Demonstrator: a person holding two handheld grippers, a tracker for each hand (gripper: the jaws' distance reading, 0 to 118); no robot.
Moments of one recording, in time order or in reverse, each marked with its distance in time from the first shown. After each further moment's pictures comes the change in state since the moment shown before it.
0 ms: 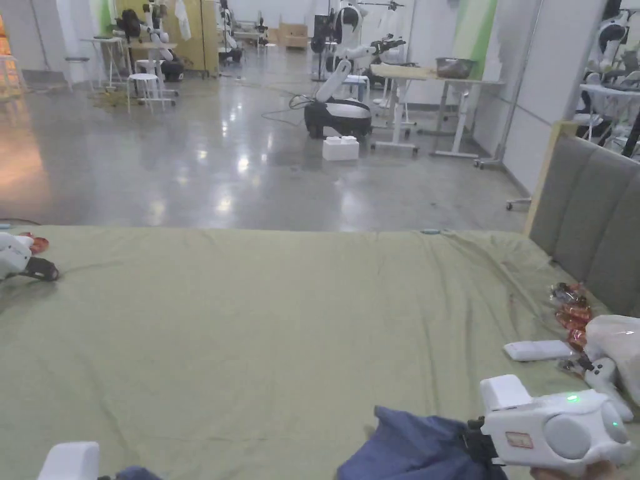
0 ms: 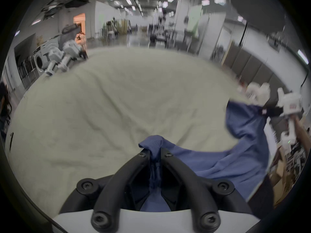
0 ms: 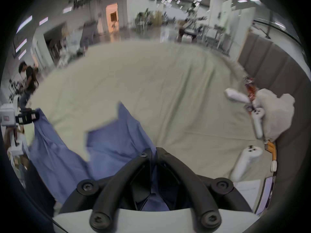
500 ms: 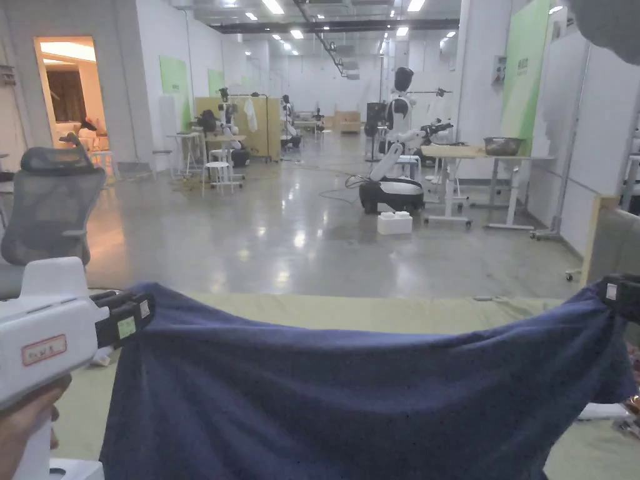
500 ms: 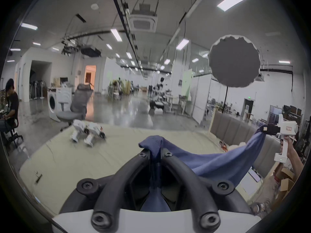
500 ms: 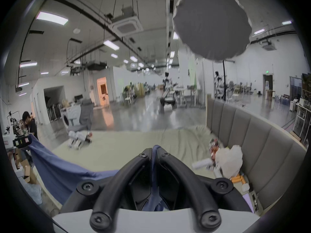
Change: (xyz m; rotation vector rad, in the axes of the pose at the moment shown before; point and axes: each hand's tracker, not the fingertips) left arm 0.033 0.120 0.277 0.573 0.049 -0.065; right arm -0.019 0.073 0.279 0.667 -0.116 -0.146
